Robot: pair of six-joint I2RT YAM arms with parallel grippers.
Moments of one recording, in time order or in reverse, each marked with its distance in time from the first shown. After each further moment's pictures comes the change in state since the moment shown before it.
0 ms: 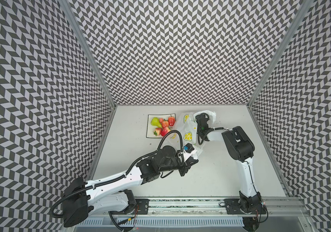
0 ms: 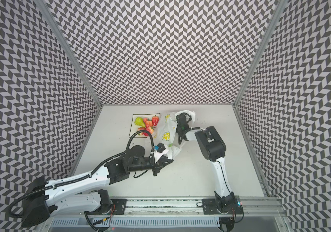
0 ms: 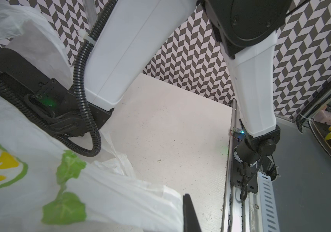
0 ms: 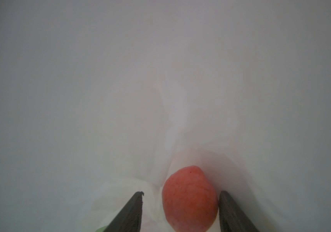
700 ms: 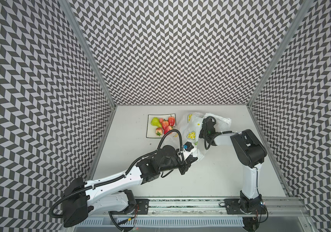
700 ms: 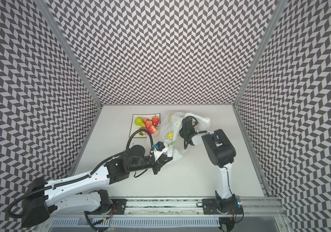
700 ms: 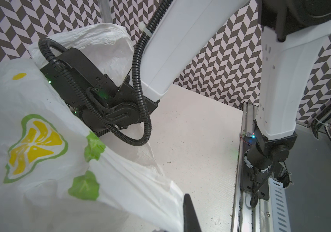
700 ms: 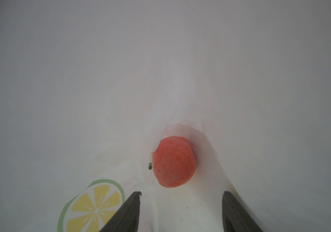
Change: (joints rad) left arm 0.000 -0.001 0.013 -0.006 -0.064 0.004; right arm -0.019 -0.195 -0.255 -0.002 0.000 -0.034
